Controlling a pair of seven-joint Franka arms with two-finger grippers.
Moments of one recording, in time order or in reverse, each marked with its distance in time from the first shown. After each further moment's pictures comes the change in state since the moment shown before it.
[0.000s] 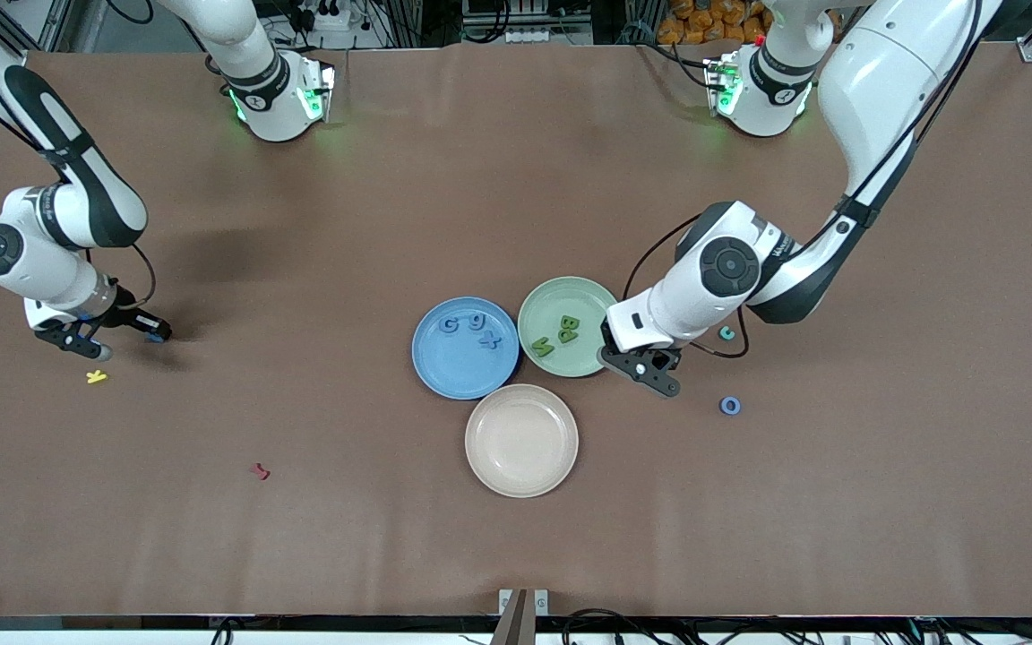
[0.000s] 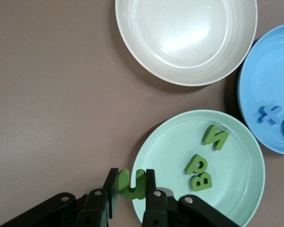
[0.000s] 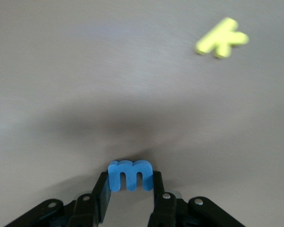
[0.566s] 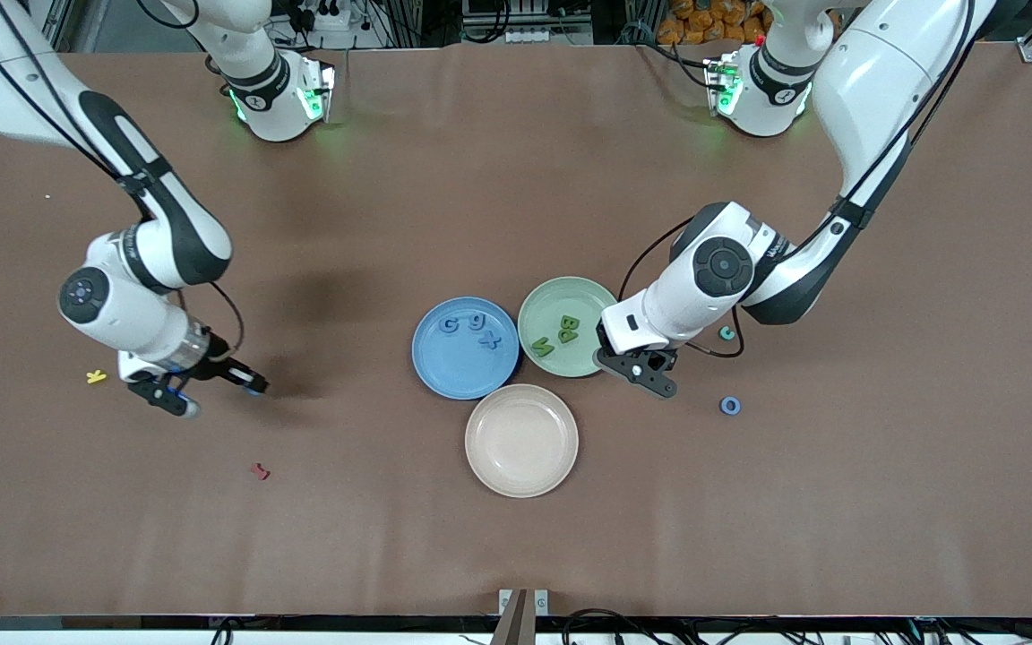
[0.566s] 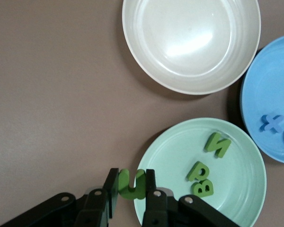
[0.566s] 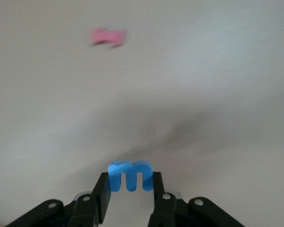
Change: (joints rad) left arm -0.020 0.004 0.020 0.021 0.000 0.001 -0.018; right arm 0.450 0.043 0.019 0.247 0.365 -0.082 0.234
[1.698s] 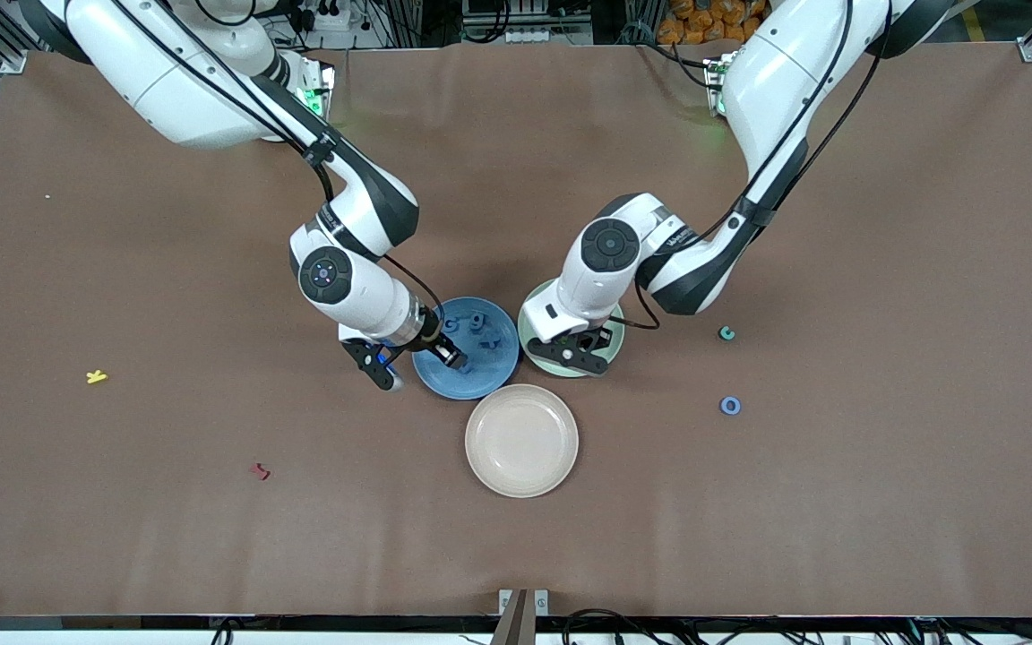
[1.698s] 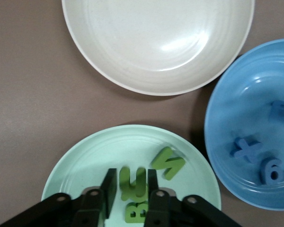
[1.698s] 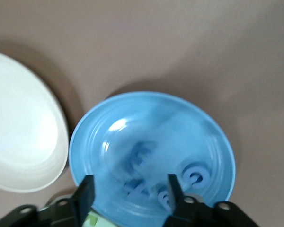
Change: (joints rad) left arm -0.367 0.075 0.225 0.113 0.000 -0.001 -0.345; right arm 0.538 0.119 -0.033 0.239 0.100 -0.072 0.693
